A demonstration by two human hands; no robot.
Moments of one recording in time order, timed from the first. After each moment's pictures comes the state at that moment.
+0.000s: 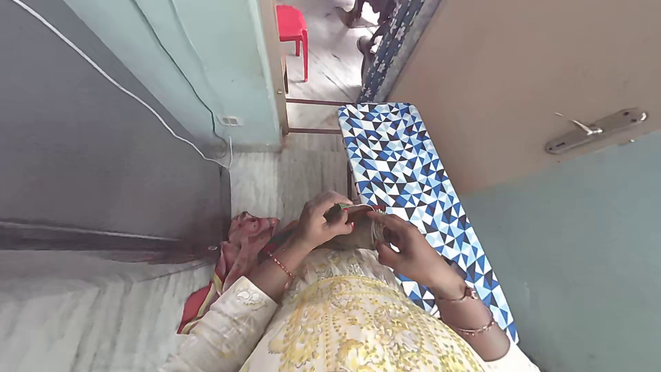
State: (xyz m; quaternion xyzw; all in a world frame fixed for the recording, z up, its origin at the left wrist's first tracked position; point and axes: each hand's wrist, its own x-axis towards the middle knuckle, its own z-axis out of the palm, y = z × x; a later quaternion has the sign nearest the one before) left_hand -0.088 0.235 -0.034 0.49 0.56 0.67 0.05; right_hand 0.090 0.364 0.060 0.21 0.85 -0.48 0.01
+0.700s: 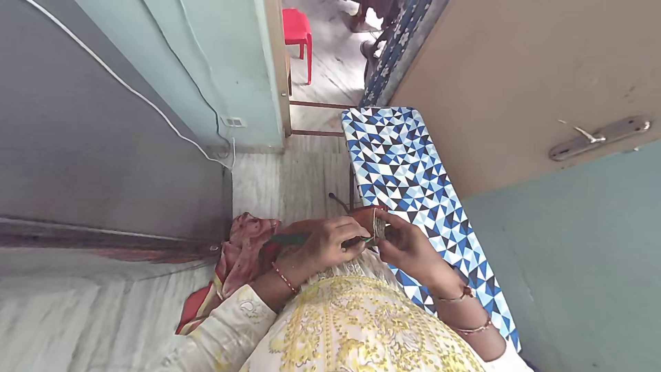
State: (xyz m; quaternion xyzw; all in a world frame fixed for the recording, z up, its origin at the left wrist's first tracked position) left_hand -0.066 0.220 -0.027 0.60 0.55 0.58 0.06; right_hand 0.080 0.359 0.060 0.25 0.79 -0.56 -0.02
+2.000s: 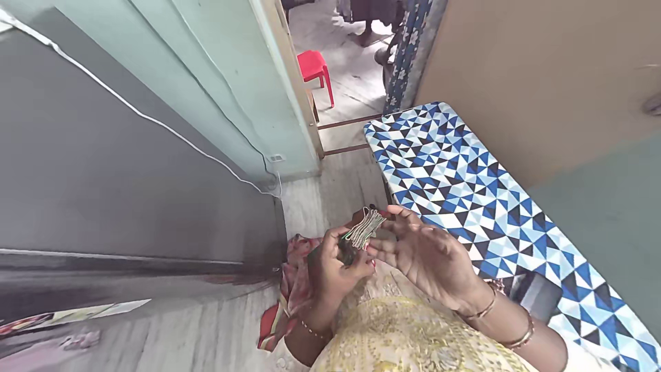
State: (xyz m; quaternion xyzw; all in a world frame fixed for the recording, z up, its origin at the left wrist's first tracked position) left_hand -0.056 0.178 0.005 0.32 0.56 0.75 0.12; right_hand 0.051 0.321 0.077 0.12 0.31 -0.94 -0.10
